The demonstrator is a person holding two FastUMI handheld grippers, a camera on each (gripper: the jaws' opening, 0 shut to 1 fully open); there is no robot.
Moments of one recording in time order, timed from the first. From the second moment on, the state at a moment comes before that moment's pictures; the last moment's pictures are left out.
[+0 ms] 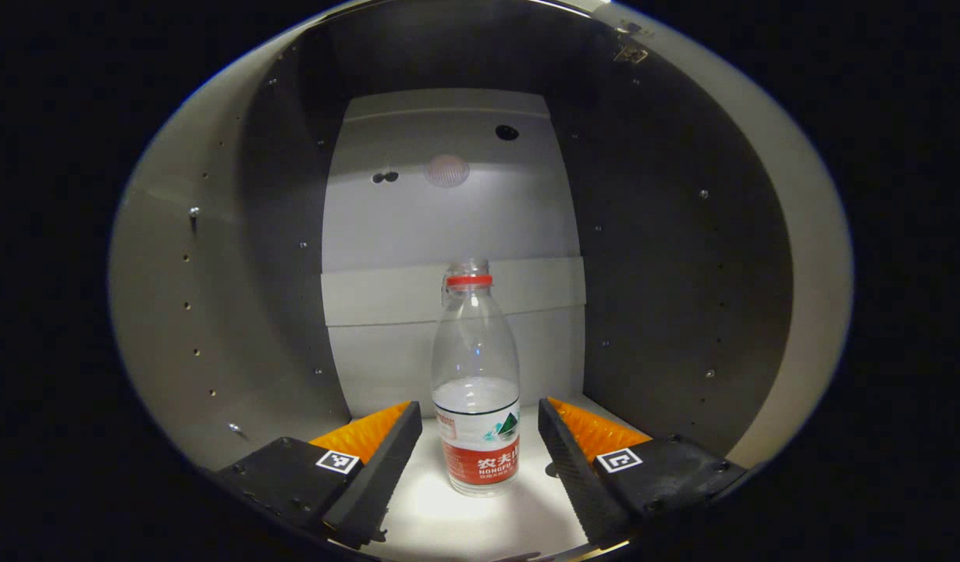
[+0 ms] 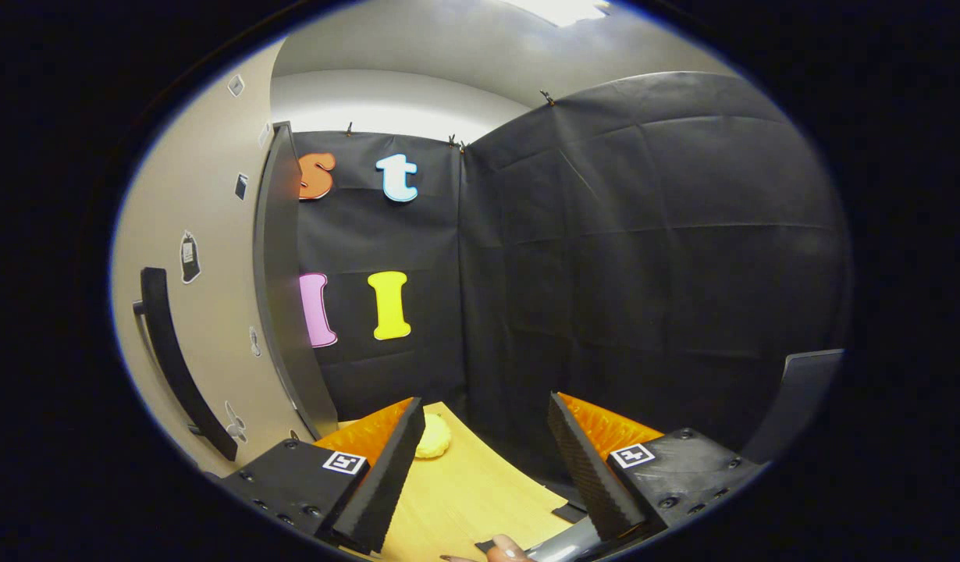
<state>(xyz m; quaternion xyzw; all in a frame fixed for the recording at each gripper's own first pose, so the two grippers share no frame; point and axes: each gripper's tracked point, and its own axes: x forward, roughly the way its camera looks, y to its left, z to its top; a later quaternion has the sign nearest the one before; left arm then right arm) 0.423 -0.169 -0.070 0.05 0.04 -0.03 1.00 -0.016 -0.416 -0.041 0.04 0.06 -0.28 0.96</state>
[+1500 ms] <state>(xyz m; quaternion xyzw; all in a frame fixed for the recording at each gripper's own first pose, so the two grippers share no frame) 0.194 -0.112 -0.038 0.02 0.05 -0.17 0.98 -0.102 -0.263 0.008 0.01 0.01 -0.26 0.97</state>
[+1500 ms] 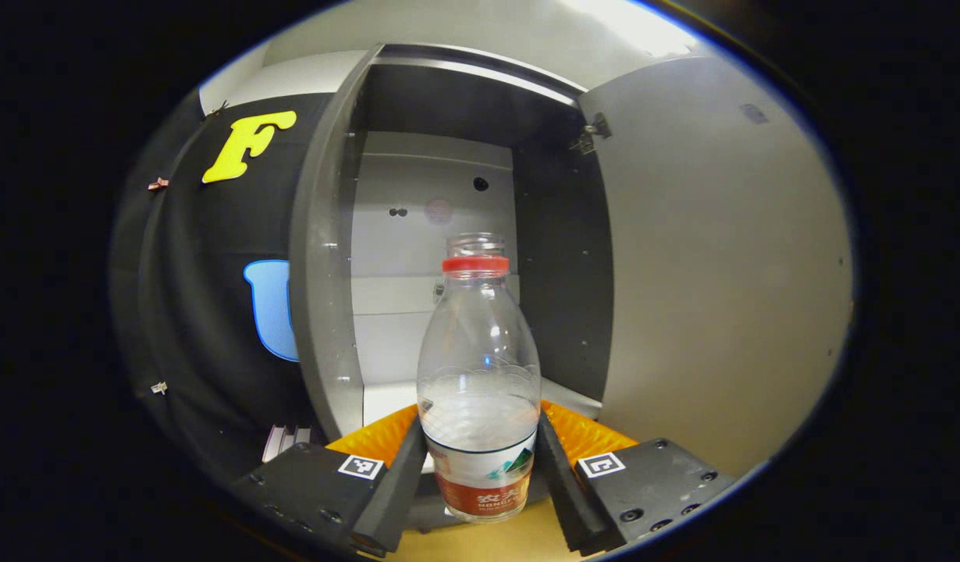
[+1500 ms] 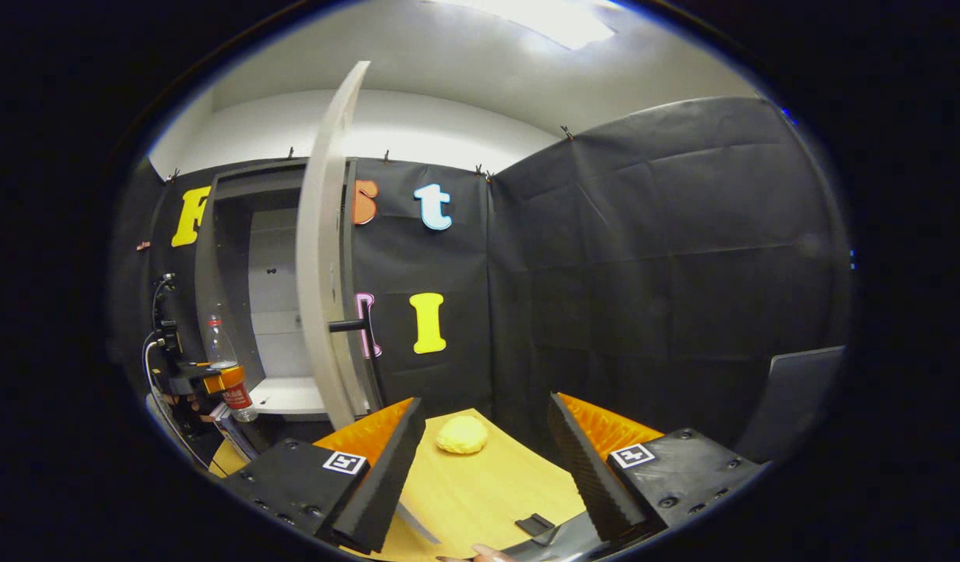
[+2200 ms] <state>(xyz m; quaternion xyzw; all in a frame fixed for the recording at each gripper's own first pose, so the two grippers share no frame) 0.058 -0.024 -0.194 0.00 0.11 -0.20 0.97 -0.078 -0.109 0.007 -0.03 -0.03 -0.18 0.98</state>
